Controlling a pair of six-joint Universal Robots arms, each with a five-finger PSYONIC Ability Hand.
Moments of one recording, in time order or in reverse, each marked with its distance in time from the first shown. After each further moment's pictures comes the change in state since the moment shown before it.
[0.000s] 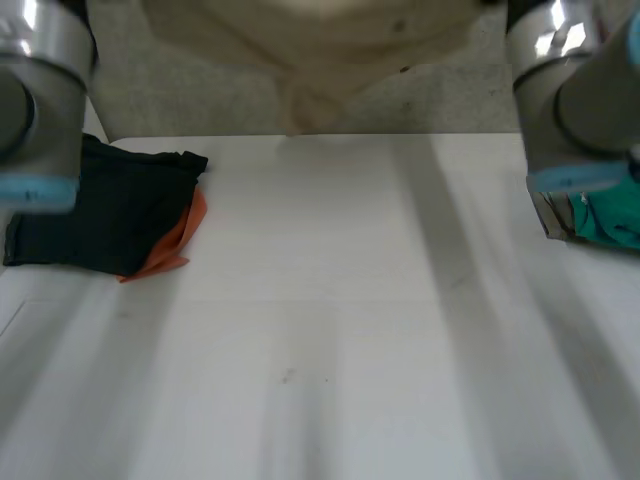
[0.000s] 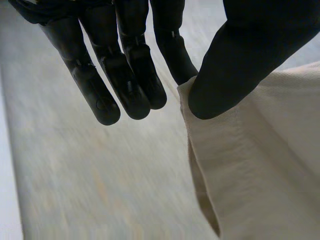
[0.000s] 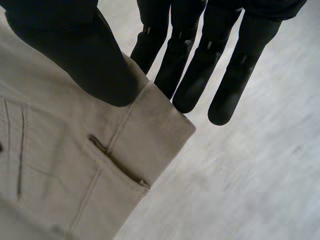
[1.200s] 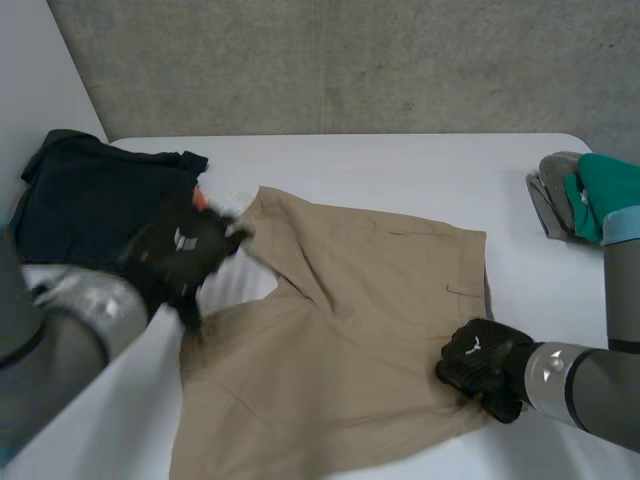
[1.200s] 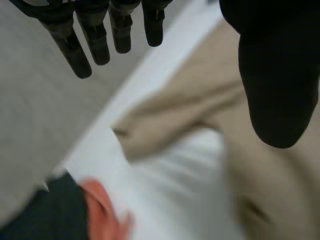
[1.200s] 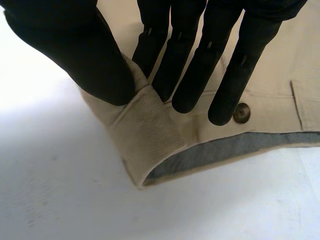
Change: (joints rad) left arm -0.044 0.228 -0.617 -0.560 0.185 0.496; right arm -0.113 -0.227 0.850 0.895 -0.244 -0.630; left_hand -0.953 -0.991 -0.982 -0.996 -0.931; right_hand 0.000 0.004 0.004 0.000 0.000
